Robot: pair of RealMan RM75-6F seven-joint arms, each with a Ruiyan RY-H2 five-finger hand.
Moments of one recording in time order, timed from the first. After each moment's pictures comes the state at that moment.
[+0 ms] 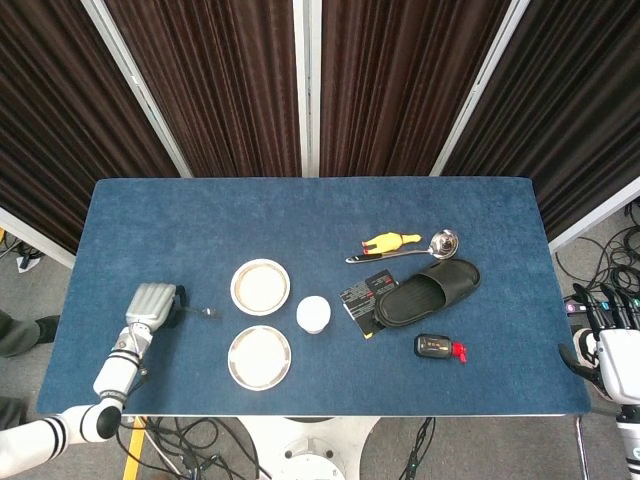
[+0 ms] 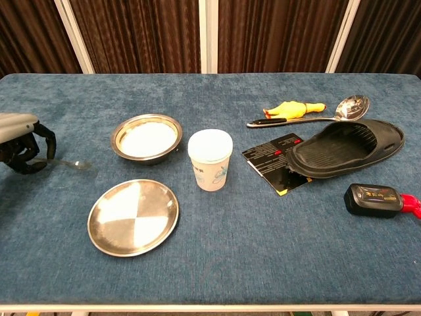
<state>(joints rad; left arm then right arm) -0.54 -1.54 -0.12 -1.30 1.02 0.90 0.31 0.06 -1.03 0.07 -1.60 -1.53 1.52 0.08</state>
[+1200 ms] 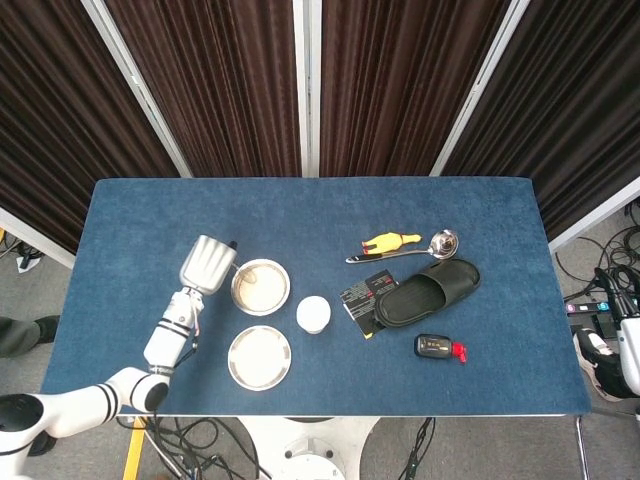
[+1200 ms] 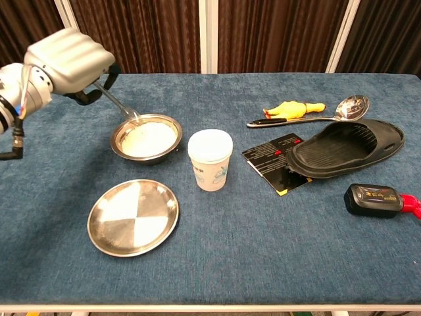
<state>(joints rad) -0.77 -1.70 -0.15 -1.17 1.19 1.13 0.85 0.07 -0.97 0.11 -1.62 -1.51 1.55 0.05</state>
